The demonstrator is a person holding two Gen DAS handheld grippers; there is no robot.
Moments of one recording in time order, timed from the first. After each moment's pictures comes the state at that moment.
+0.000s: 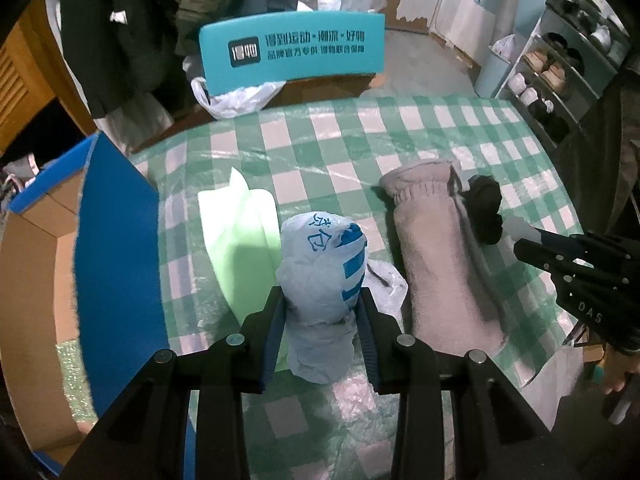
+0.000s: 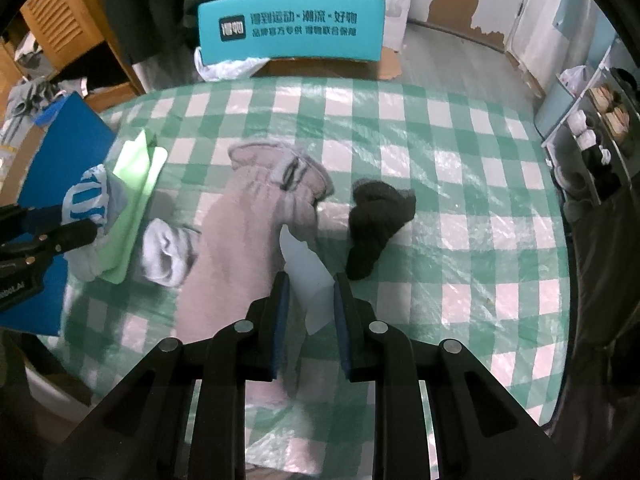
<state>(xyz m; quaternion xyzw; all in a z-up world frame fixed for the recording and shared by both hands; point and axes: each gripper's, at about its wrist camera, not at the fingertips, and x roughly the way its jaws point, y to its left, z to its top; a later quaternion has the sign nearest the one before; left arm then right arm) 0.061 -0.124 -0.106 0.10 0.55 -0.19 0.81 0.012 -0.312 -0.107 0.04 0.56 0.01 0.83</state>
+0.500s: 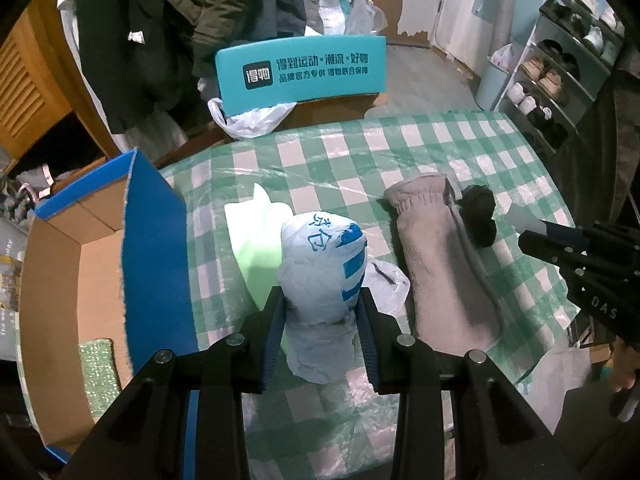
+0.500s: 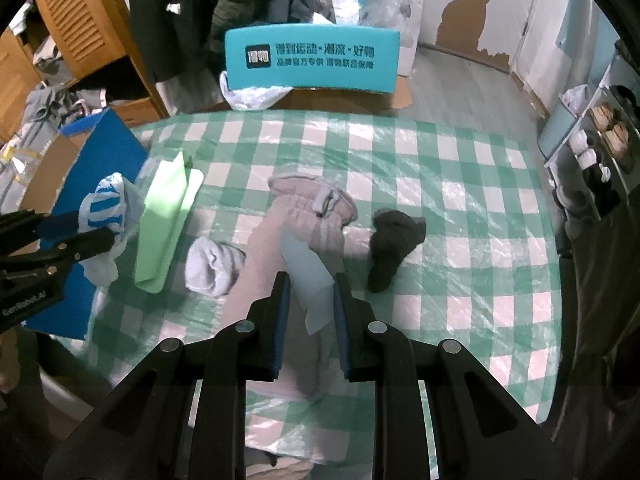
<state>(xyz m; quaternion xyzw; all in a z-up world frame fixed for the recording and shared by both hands) 0.047 -0.109 -0.079 0.11 0.52 -0.19 0.83 0.003 -0.291 -0.071 0.04 0.52 0.02 0.85</state>
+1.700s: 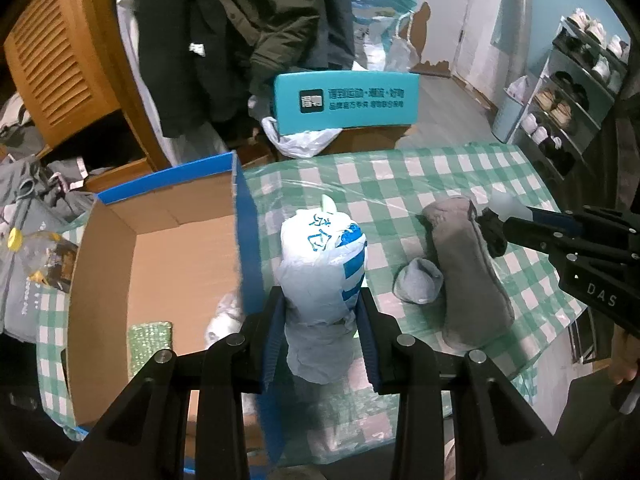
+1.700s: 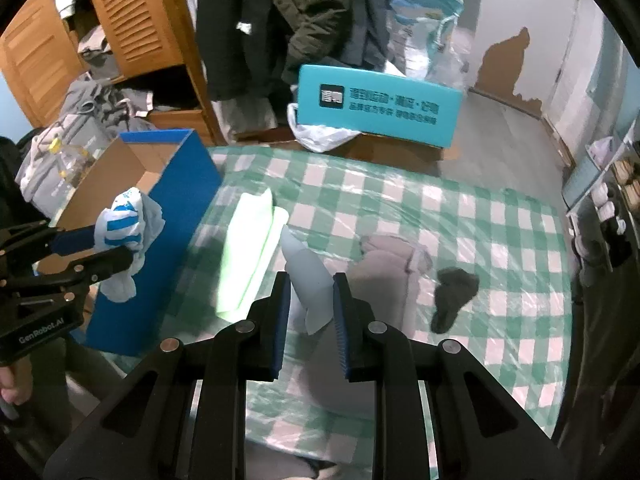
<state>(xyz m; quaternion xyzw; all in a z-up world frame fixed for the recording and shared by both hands) 0.026 -0.035 -0.035 0.08 0.49 -0.15 0.86 0.013 -0.210 -0.023 0.00 0.48 0.08 0.87</state>
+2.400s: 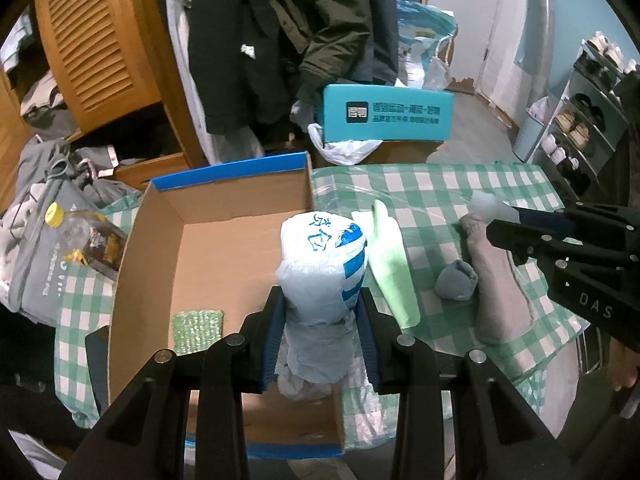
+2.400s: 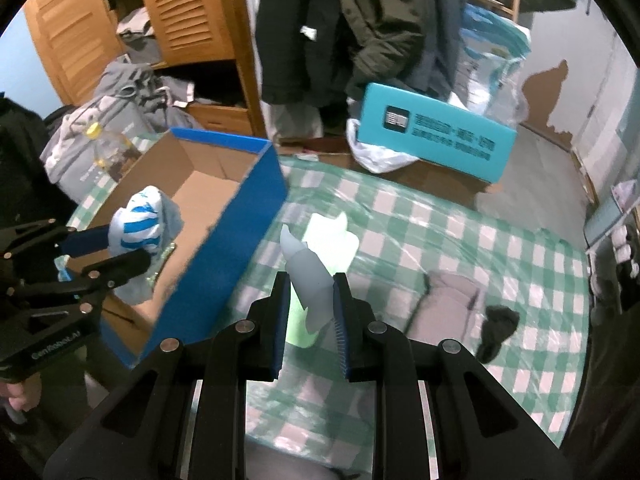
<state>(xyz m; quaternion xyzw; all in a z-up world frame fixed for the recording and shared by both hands) 0.020 0.025 -0.022 0.07 0.47 -0.11 0.87 0.028 -0.131 -0.006 -0.03 0.47 0.14 0.87</state>
